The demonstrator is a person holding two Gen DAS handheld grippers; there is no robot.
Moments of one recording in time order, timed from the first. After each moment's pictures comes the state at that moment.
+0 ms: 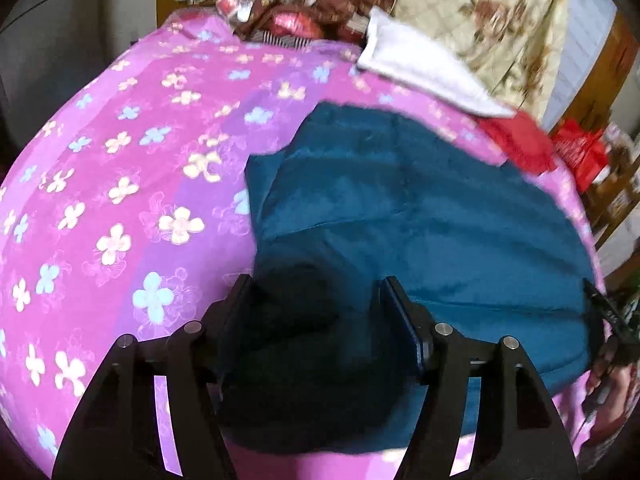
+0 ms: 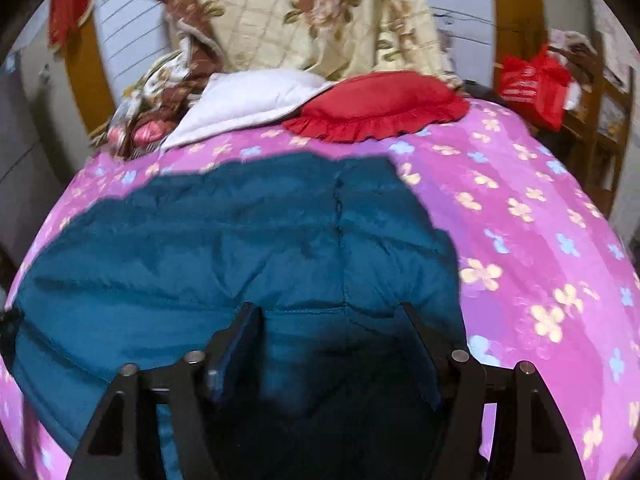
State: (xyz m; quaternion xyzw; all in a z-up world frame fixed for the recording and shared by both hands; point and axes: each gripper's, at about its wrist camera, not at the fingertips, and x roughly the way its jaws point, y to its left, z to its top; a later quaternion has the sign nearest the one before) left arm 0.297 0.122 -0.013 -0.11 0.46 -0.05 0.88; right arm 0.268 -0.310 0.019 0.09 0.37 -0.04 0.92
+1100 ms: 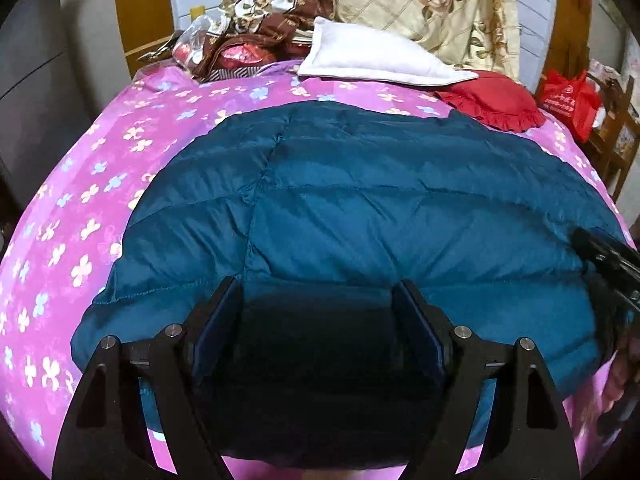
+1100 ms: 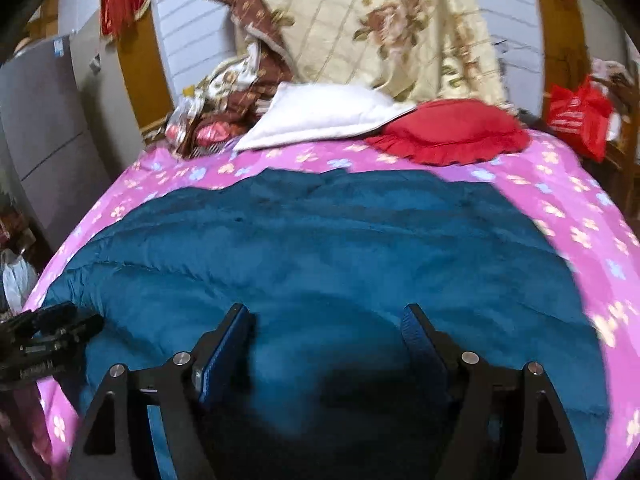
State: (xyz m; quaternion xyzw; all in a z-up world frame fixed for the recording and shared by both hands) left arm 0.286 0.013 -0.032 0.01 0.42 -0.04 0.91; right arm 0.248 -0.249 0.002 0.04 0.34 0.01 0.94
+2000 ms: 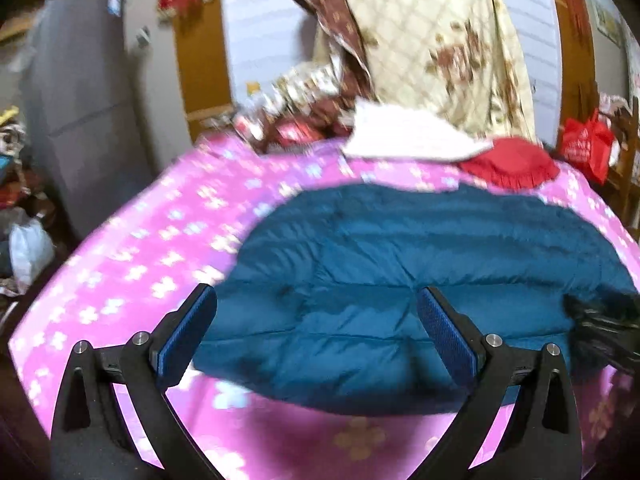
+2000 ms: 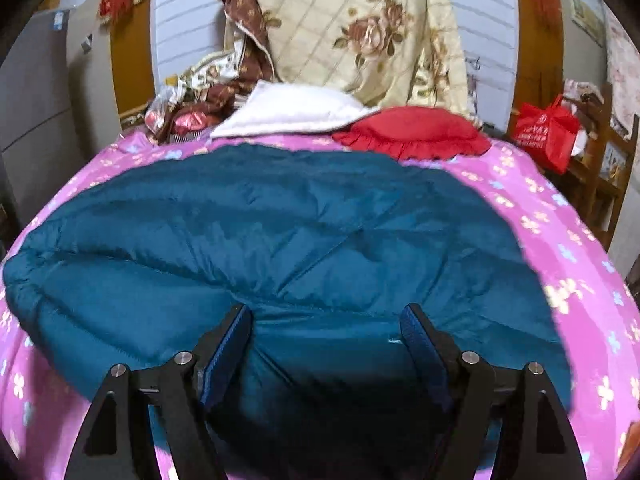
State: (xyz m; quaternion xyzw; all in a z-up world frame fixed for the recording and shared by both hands) left arm 0.185 0.028 0.023 0.02 0.26 0.05 0.96; right arm 0.230 -0.226 -0.016 -0.01 0.36 -0.03 0.93
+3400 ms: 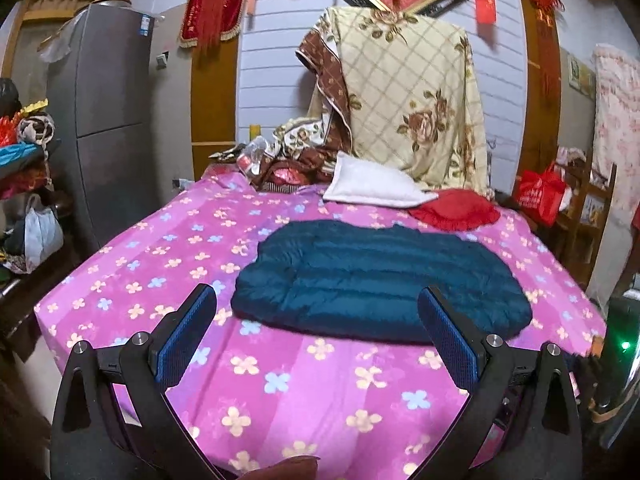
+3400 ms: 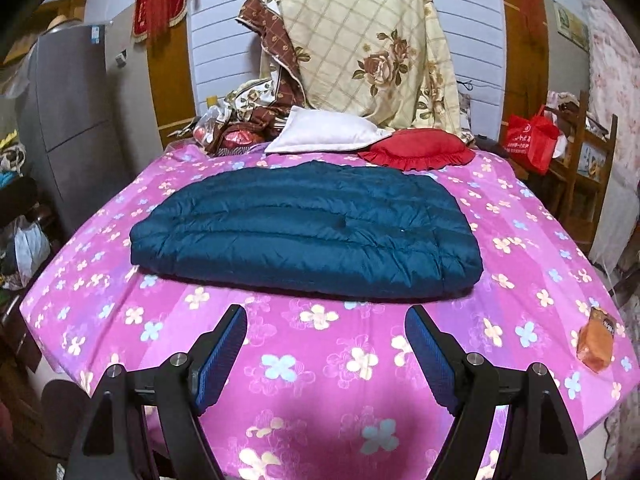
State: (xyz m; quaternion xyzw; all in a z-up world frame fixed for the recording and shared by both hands) left arm -0.010 0.026 0.111 -0.03 0.22 0.01 0.97; right arm 0.001 -0.150 0.072 -0.01 0.33 -0.01 0.95
